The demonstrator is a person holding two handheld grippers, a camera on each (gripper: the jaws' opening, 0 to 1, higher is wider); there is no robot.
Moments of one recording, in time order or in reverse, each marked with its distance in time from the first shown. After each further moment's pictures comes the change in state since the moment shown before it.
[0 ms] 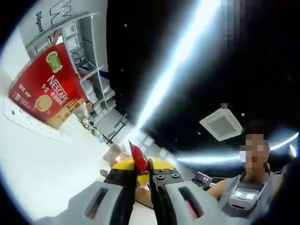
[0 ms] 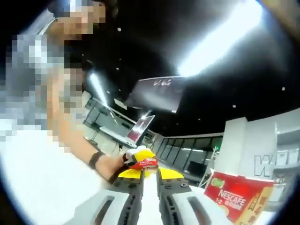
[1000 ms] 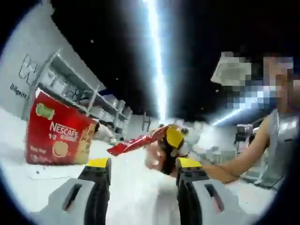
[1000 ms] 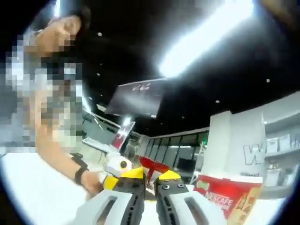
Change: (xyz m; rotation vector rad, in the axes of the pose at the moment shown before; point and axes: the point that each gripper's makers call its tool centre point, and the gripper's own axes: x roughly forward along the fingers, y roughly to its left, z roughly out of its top) left arm 0.012 0.039 -0.002 0.705 0.081 0.267; right arm -0.005 -0.057 0.019 0.141 0.044 -0.173
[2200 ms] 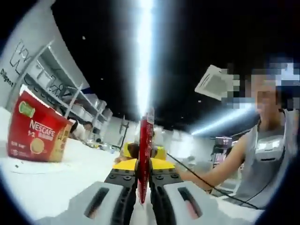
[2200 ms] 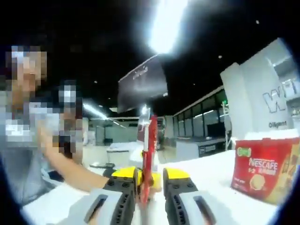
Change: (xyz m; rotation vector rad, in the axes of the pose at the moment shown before) left arm -0.021 -0.055 0.035 -0.261 -0.074 -0.288; right arm 0.032 0.055 0.002 0.410 0.104 0.255
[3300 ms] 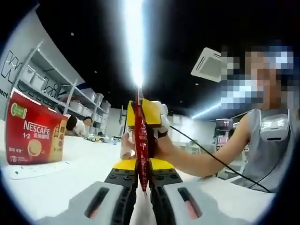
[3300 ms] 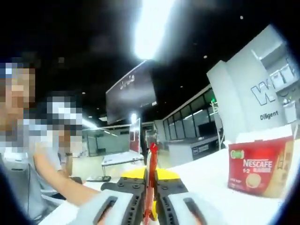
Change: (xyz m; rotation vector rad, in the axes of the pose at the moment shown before) left arm 0.013 0.002 -0.029 0.141 0.109 0.012; right arm 0.004 -0.010 0.028 0.069 -0.037 -0.127
